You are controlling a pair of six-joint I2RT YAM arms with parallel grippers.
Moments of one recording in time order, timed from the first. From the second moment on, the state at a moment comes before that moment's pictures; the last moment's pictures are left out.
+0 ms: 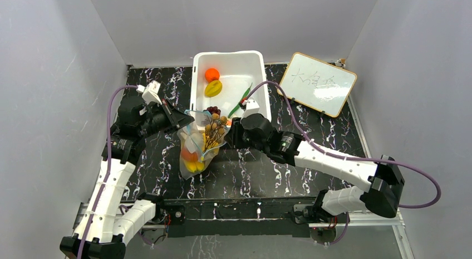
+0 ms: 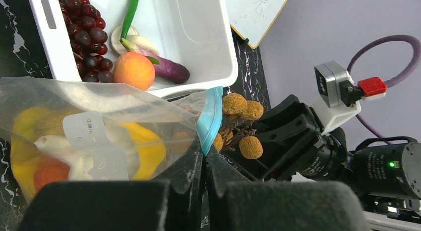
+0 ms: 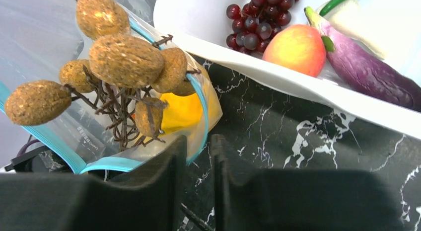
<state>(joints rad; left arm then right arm) -0.19 0.87 1.02 -0.59 0.50 -0.68 1.02 1.28 1.03 -0.23 0.22 0.63</state>
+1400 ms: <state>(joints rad) -0.19 0.83 1.06 -0.78 0.37 -0.52 0.96 1.33 1.08 -0.03 -0.03 0.63</state>
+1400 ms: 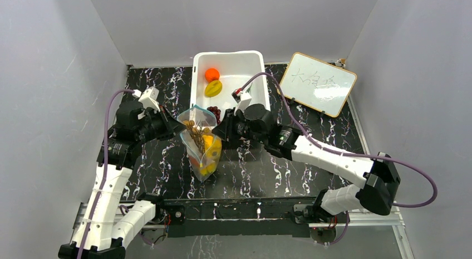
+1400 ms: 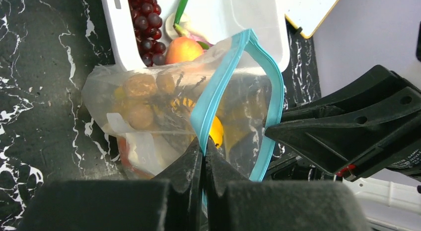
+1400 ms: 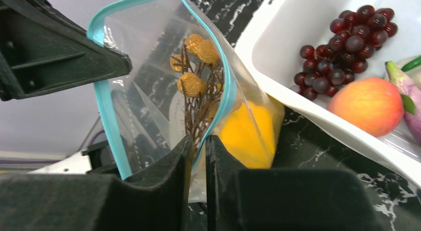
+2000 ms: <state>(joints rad) -0.19 0.85 1.04 -0.76 0.34 -0.41 0.81 1.50 1.39 -0.10 0.13 0.58</state>
